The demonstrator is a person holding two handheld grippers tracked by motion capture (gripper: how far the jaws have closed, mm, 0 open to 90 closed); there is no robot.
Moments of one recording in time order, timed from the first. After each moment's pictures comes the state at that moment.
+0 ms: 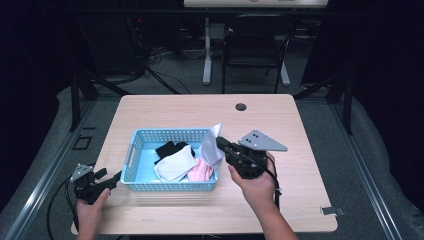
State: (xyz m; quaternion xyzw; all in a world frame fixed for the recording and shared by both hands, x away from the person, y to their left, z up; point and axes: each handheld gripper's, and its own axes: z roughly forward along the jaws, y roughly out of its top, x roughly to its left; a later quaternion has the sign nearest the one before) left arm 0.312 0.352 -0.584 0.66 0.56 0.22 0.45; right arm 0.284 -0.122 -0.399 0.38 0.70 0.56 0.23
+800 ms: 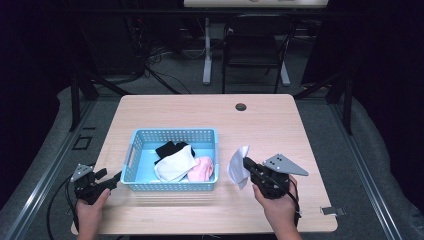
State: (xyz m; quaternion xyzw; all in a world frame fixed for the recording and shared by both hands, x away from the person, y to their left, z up) left arm 0.312 0.351 -0.585 0.66 0.57 0.22 0.45; right arm 0.262 -0.176 -0.461 0.45 0.70 0.50 0.24
